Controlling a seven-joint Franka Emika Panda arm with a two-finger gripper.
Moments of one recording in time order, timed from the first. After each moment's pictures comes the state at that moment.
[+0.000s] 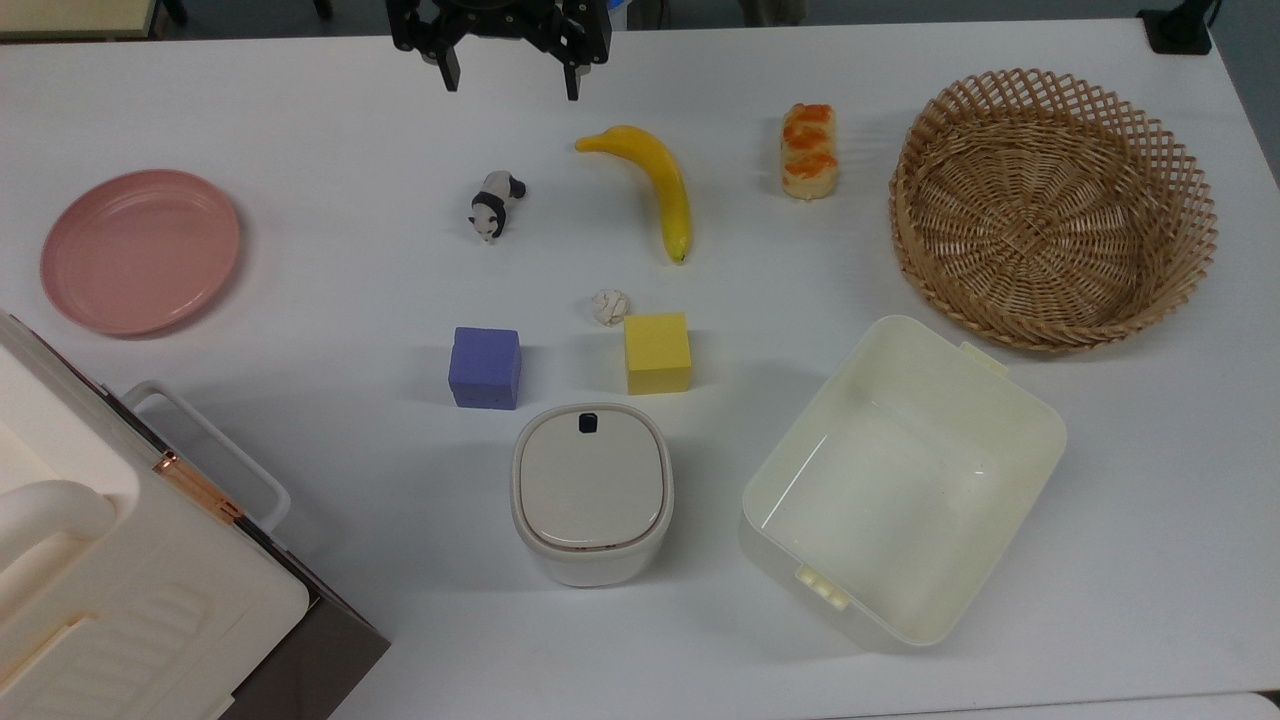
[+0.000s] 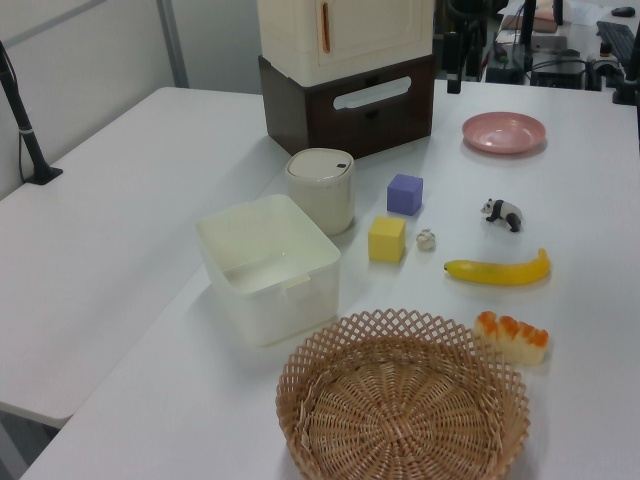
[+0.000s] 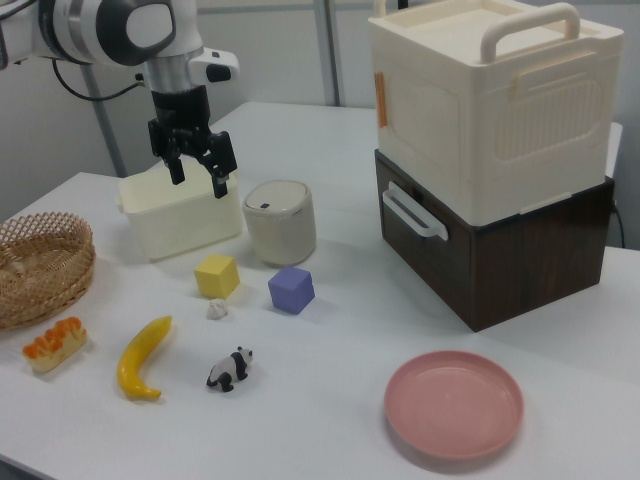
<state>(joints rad) 0.05 0.09 -0.04 -1.53 0.03 1.60 0.09</state>
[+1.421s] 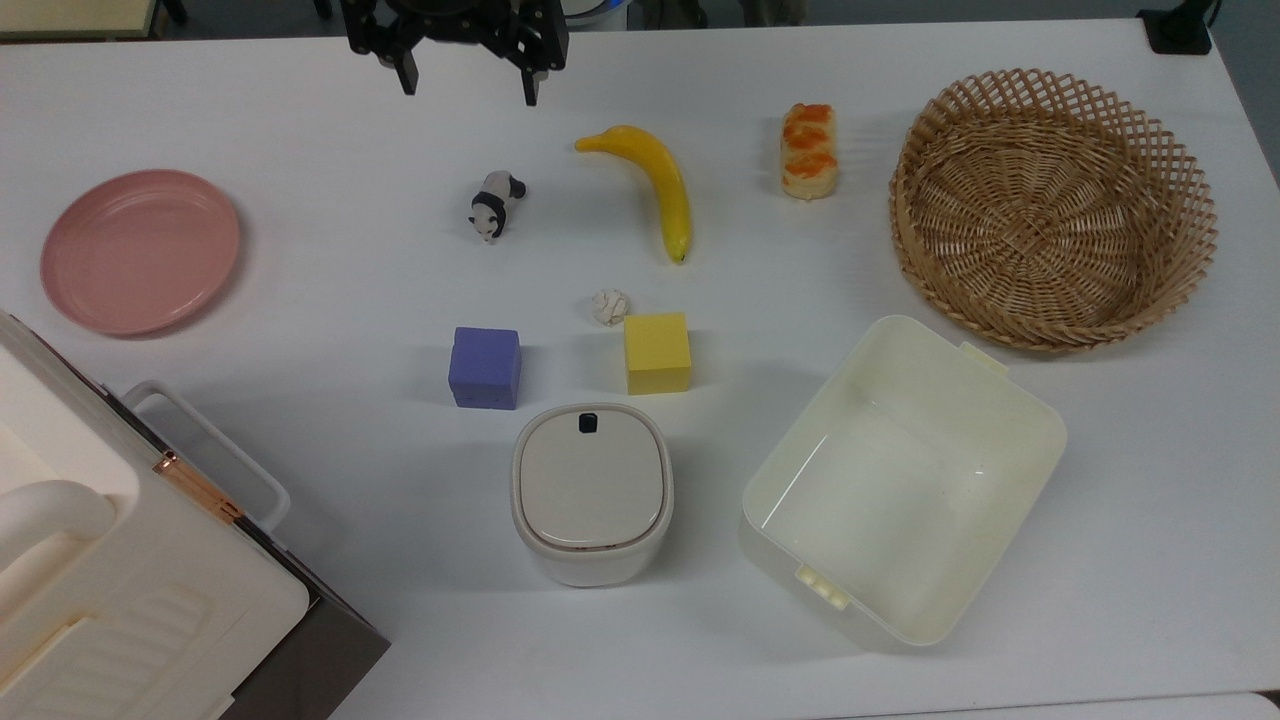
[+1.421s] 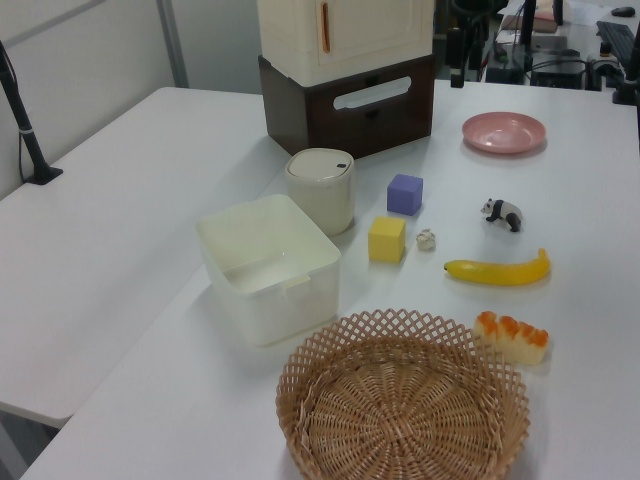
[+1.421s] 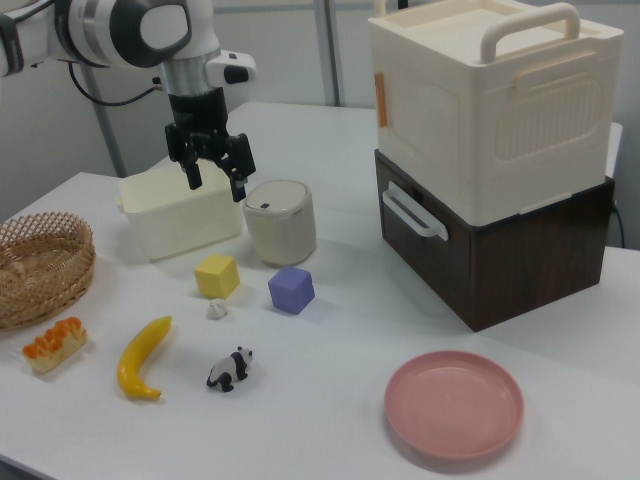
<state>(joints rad) 0.01 0.11 -0.04 -1.52 0.00 1.60 0.04</state>
